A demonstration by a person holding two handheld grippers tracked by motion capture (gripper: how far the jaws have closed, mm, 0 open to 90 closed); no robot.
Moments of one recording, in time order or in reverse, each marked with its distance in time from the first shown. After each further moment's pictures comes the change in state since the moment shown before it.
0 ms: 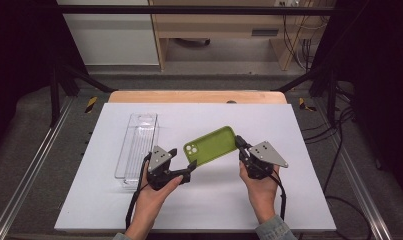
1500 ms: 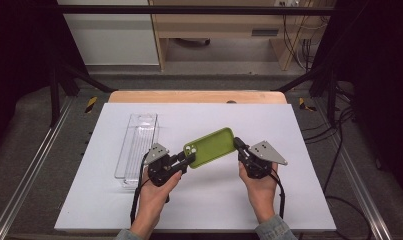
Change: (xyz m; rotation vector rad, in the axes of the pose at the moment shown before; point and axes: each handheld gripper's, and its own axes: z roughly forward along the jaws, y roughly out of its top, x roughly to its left) left arm 0.004 0.005 0.003 -0.032 -0.096 -0.134; right arm -0.004 -0.009 0.007 0.036 0.034 0.051
